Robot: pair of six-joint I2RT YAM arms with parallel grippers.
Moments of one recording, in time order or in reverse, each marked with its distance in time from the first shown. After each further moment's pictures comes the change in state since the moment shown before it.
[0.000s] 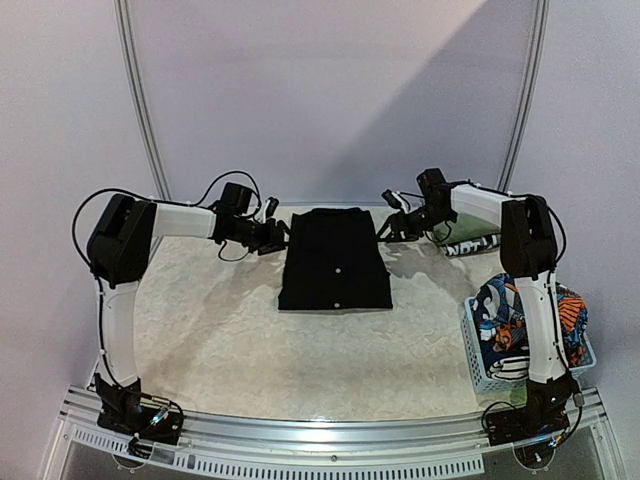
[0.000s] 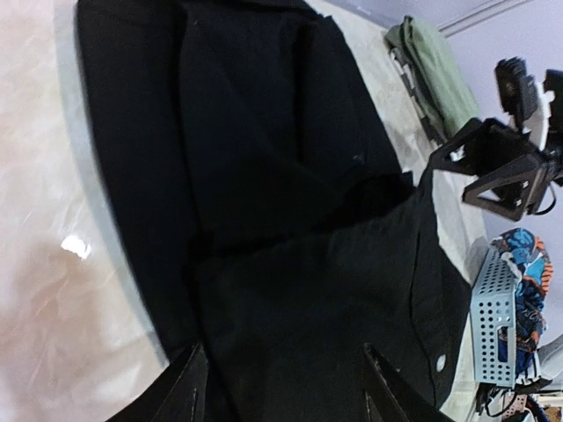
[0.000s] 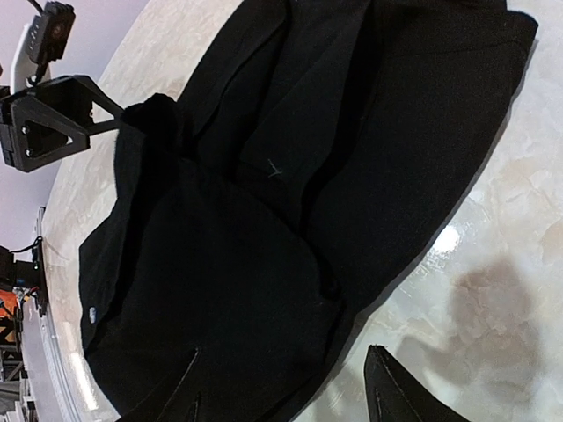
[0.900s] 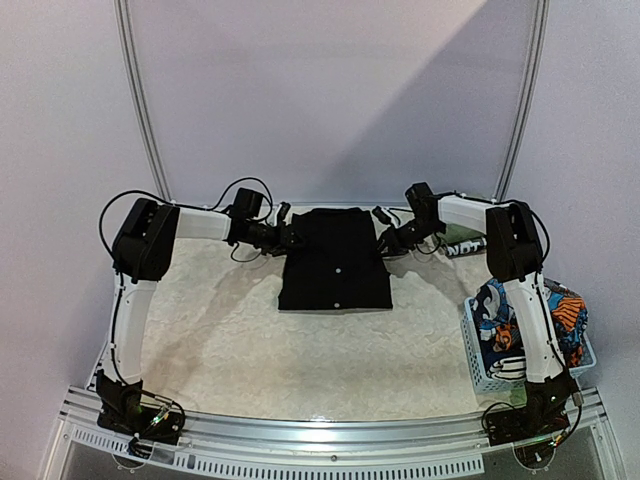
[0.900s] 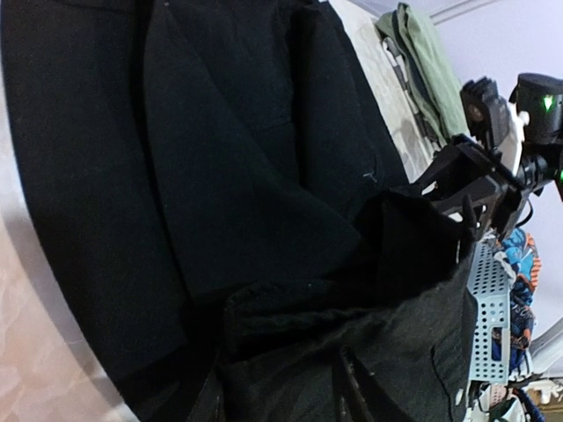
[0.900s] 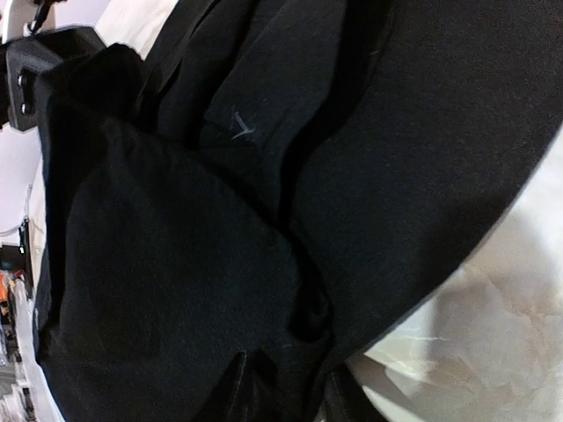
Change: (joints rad) left arm -0.004 0.204 0.190 0.019 0.108 -0.016; right arm 0.035 0.119 0.061 -0.031 0.007 -0.031
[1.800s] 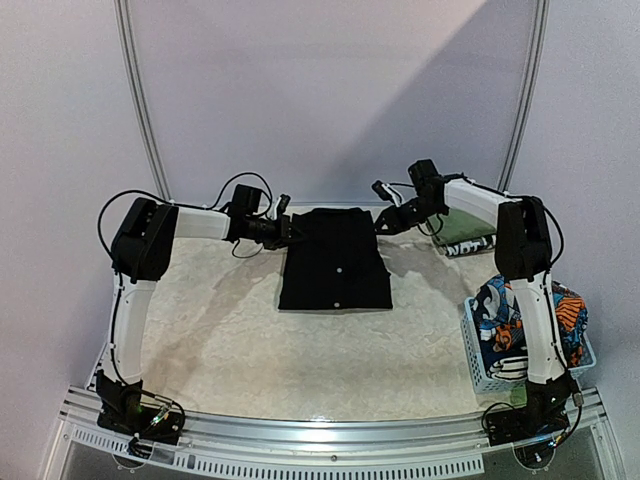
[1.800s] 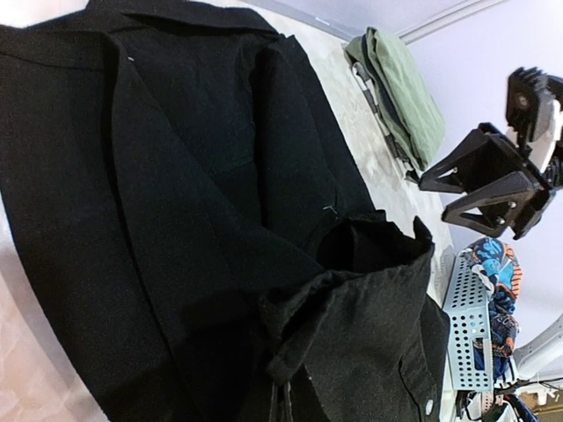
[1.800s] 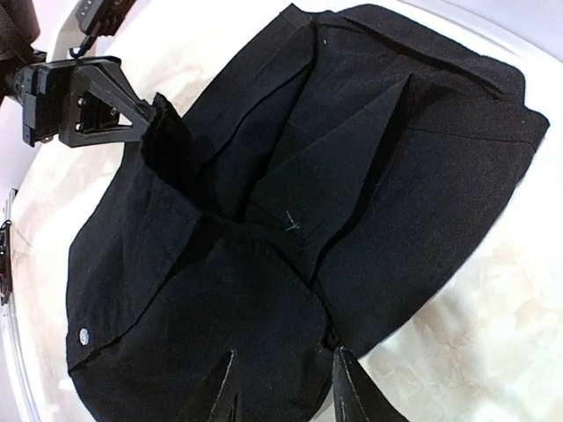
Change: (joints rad) left arm 0.003 -0.010 -0.003 0.098 0.027 -0.054; right arm 0.008 -0.104 0.037 0.022 0.076 -0.060
